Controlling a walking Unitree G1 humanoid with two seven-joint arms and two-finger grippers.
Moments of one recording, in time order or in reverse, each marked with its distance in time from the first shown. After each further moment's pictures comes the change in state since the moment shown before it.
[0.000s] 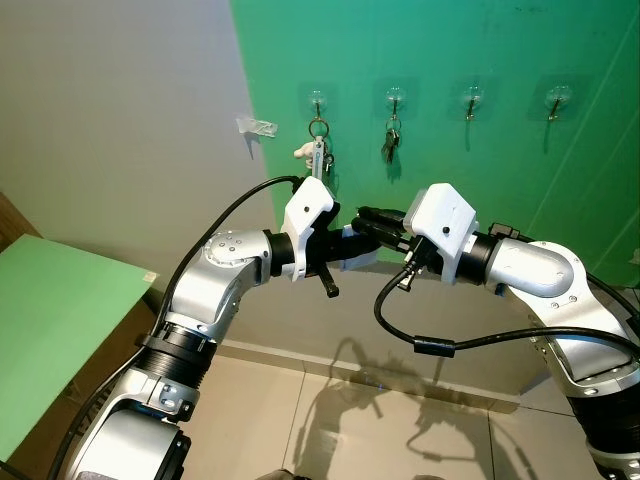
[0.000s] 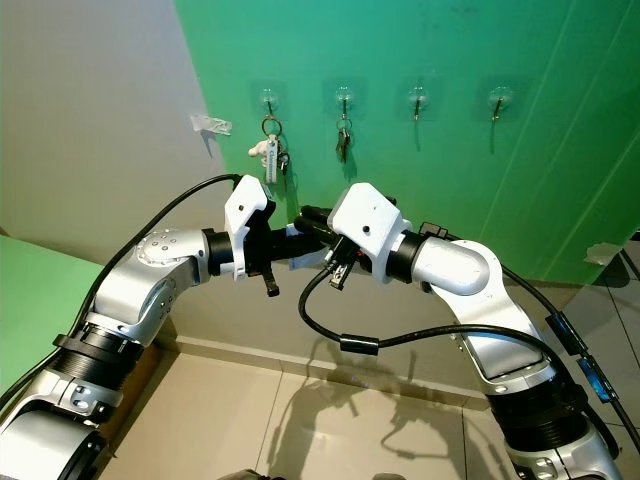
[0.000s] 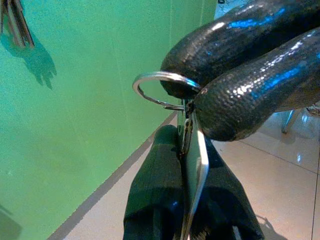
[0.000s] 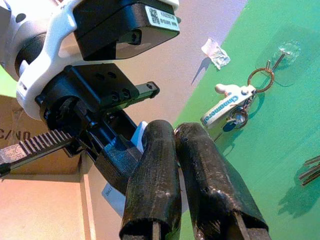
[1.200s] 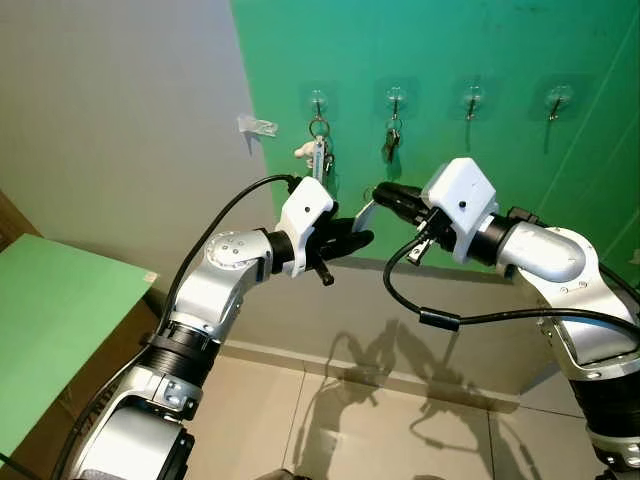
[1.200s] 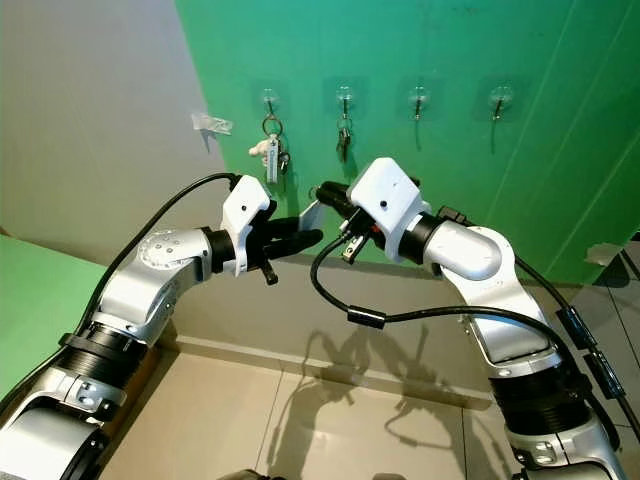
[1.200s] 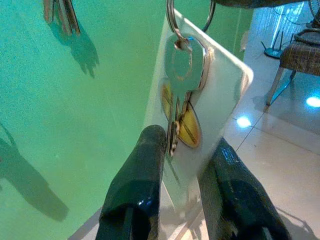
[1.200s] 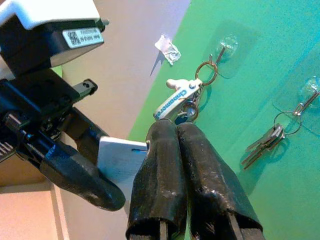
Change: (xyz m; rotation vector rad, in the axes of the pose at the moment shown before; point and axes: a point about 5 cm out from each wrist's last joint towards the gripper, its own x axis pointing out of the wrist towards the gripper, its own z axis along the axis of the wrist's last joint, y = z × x) left arm 0.002 0.010 -0.006 0.053 0.022 0.143; right arm -0.004 -0.023 -0.002 -0.001 0.016 -0.142
